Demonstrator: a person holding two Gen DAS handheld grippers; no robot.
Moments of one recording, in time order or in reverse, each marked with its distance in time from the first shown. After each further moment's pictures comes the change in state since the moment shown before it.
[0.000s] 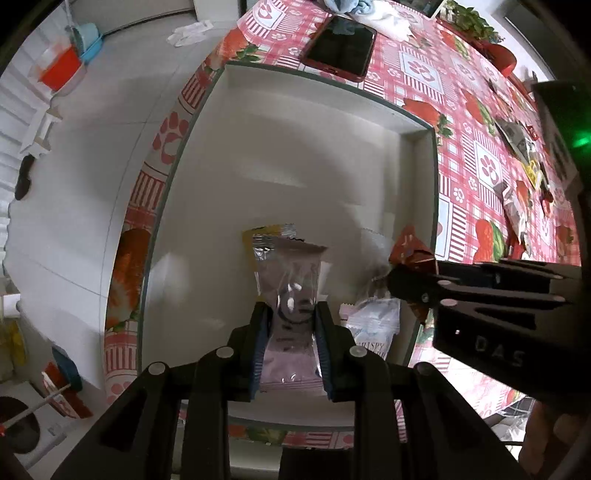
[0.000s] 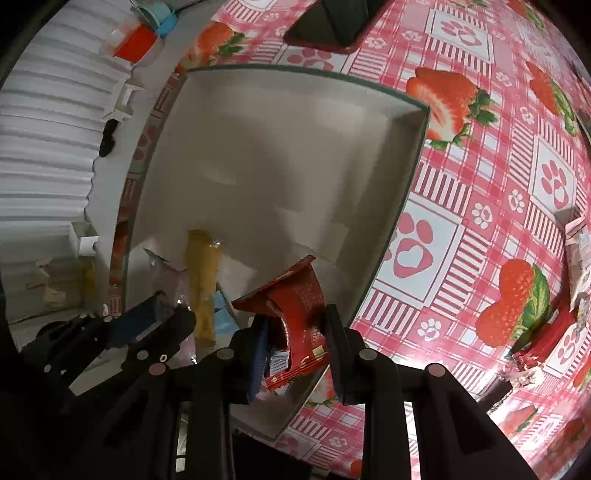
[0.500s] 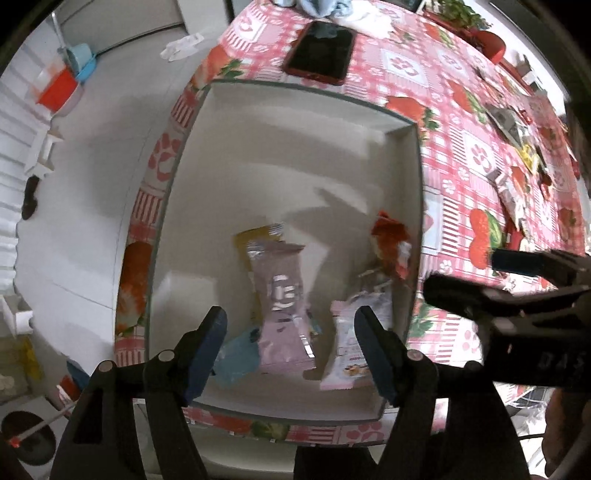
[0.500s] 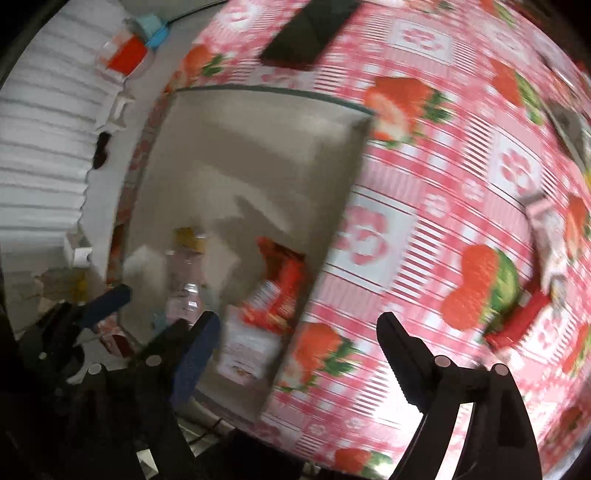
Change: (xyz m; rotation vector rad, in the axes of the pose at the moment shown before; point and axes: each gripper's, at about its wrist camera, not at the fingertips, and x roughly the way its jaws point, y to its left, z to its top) left arm -0.013 -0.023 -0.001 0.065 -0.029 0.042; right arm -0.027 -0.025 -0.011 0.044 -0.058 -0.040
